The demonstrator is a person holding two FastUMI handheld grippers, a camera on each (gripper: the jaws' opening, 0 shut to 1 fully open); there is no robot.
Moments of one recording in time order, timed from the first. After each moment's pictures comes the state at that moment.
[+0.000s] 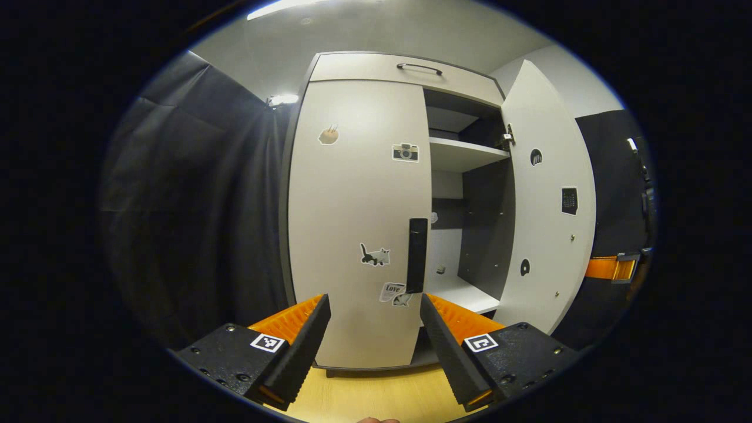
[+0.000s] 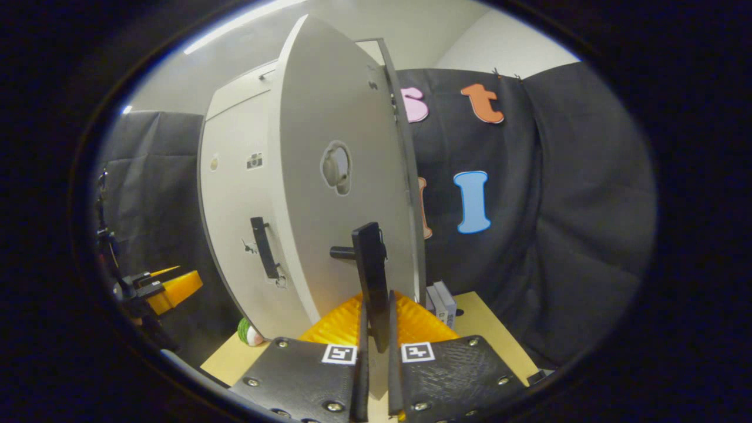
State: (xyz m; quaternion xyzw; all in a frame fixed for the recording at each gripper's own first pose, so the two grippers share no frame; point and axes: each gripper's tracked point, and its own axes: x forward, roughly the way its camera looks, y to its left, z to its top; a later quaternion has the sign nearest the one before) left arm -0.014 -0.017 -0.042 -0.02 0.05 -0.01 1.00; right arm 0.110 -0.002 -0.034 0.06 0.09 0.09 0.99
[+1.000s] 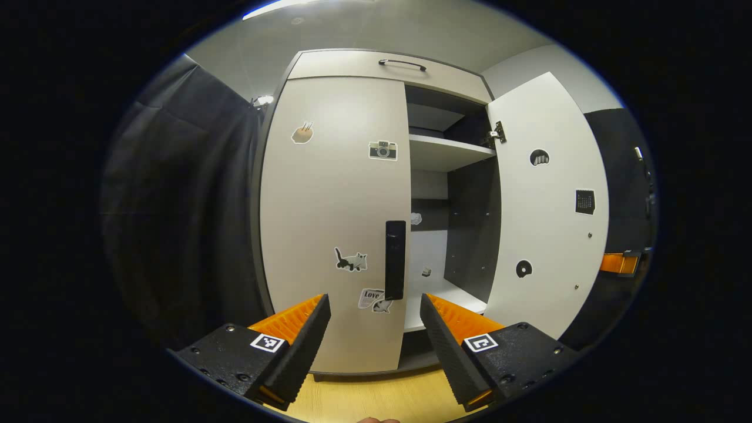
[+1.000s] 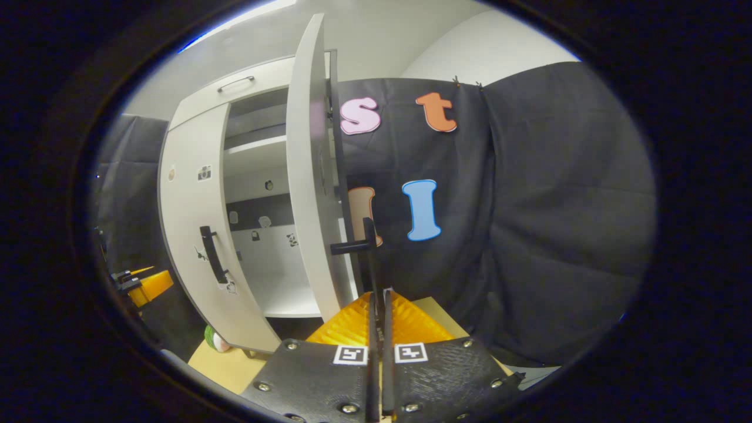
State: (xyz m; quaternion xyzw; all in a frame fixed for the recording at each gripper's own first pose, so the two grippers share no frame) left arm 0.015 -0.041 -0.039 -0.02 0.05 -0.04 1.00; right arm 0.114 -0.053 -0.031 0.05 0.06 -0.02 1.00
